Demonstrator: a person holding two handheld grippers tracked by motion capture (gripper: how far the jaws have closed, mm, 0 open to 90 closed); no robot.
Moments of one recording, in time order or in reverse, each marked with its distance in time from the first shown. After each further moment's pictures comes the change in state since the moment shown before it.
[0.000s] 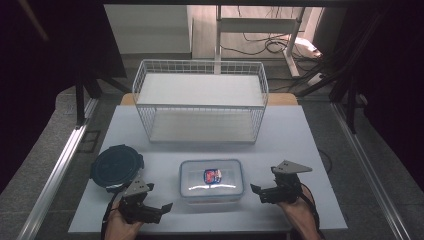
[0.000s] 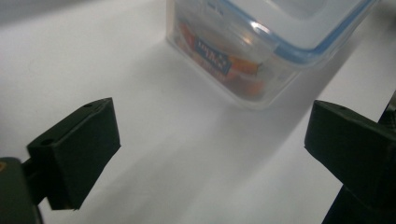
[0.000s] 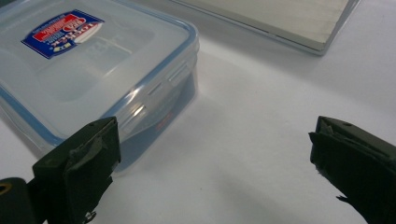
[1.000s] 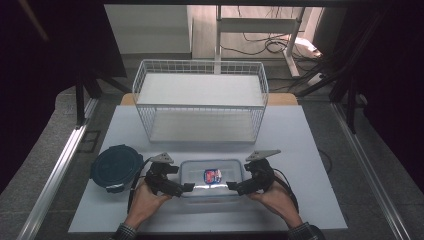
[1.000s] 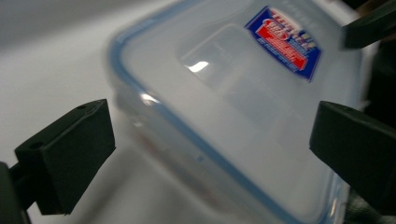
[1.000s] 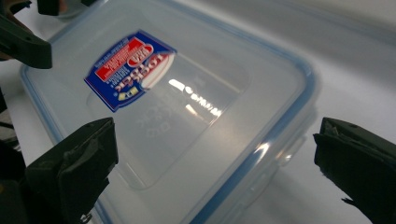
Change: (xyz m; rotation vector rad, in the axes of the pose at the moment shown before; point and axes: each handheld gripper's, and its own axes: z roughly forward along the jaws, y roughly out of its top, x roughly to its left) left arm 0.019 0.065 0.066 0.069 -0.262 -0.077; right arm 0.026 0.041 0.053 0.137 0.229 0.038
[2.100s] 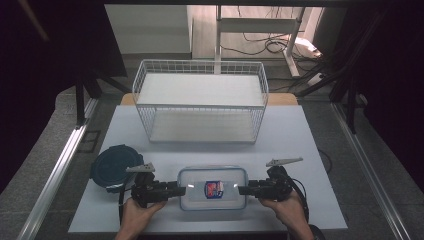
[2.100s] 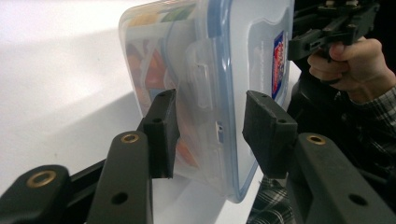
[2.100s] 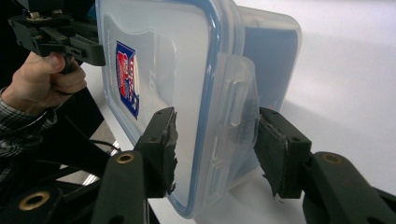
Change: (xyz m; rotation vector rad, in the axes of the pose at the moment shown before) left arm -0.013 -0.033 -0.036 -0.128 -0.134 -0.158; right arm -0.007 -0.030 -0.040 -0.034 0.206 0.237
